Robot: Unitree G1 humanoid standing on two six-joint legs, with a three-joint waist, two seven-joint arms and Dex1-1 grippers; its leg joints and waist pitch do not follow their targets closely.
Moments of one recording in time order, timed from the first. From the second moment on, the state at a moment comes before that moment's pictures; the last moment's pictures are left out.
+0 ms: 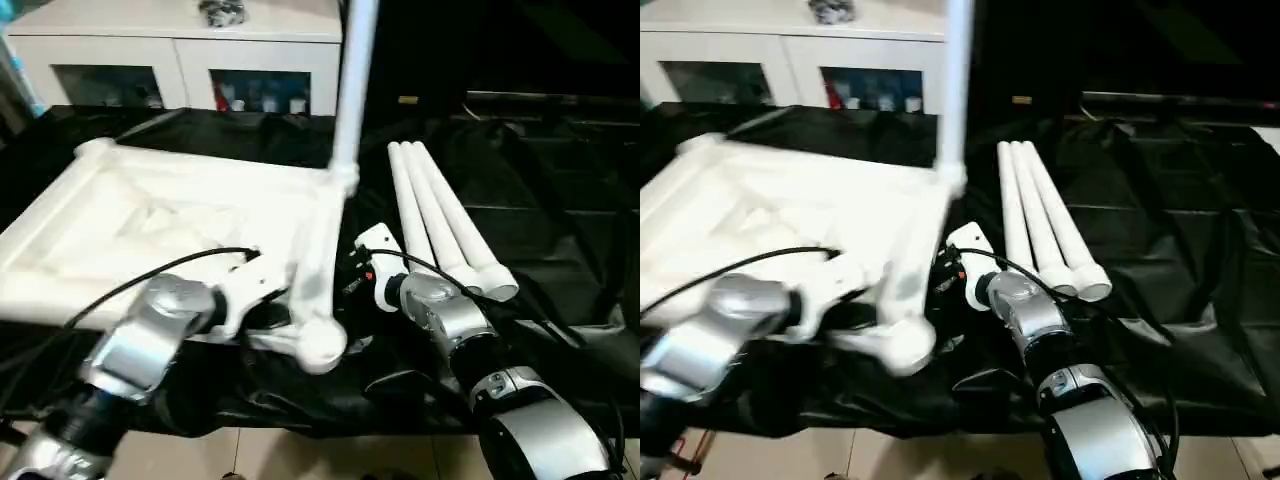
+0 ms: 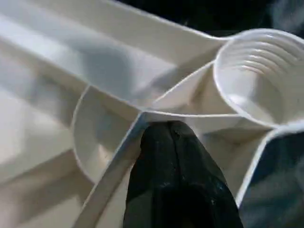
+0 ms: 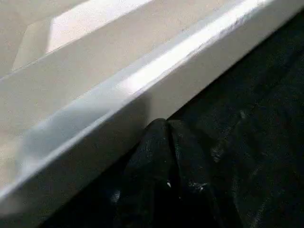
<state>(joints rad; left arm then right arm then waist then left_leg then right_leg) -0.40 0.46 -0.34 0.02 0.06 0.62 -0.97 -0.69 -0.07 0.14 0.93 0.04 0.16 0.58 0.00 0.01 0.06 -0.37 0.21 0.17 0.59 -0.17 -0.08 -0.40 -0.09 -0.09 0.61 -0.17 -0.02</state>
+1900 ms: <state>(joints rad) -0.43 0.35 -0.16 -0.01 -0.15 0.50 -0.83 -0.82 -0.18 -0.13 0.73 0.14 0.50 0.23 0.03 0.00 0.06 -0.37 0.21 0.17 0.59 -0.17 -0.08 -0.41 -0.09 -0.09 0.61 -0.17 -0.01</state>
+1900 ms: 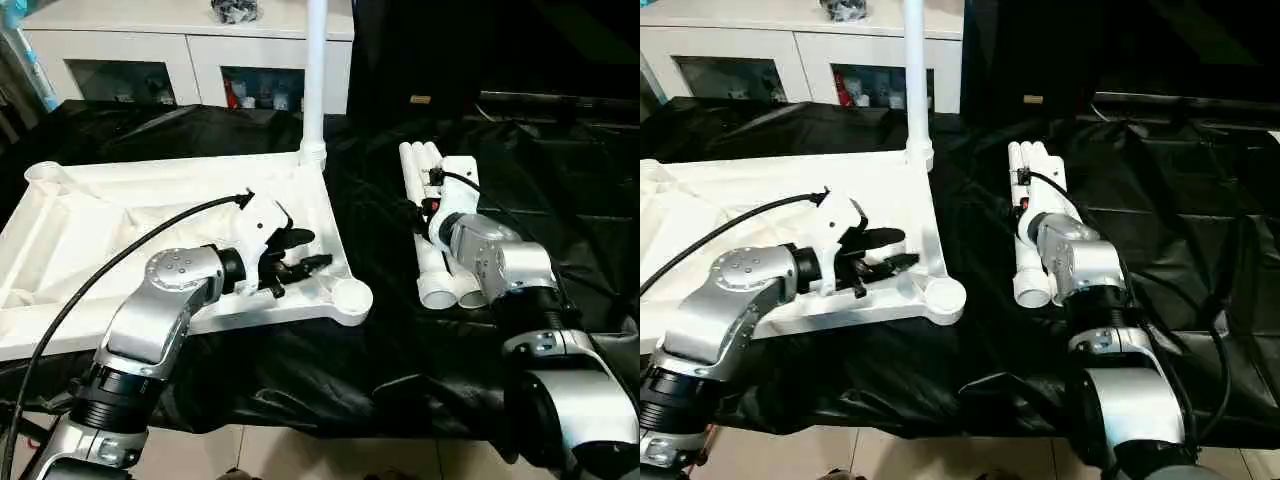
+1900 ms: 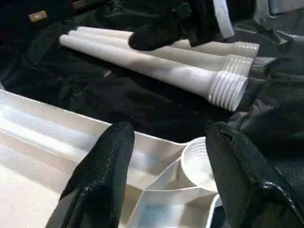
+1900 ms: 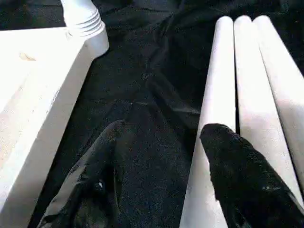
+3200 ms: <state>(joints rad) -0.44 0.38 -0.22 -0.02 -0.13 0.49 -0.84 -0.90 -0.19 -0.16 0.96 0.16 0.72 0.22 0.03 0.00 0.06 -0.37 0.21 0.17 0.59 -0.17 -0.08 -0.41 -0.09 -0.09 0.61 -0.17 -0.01</state>
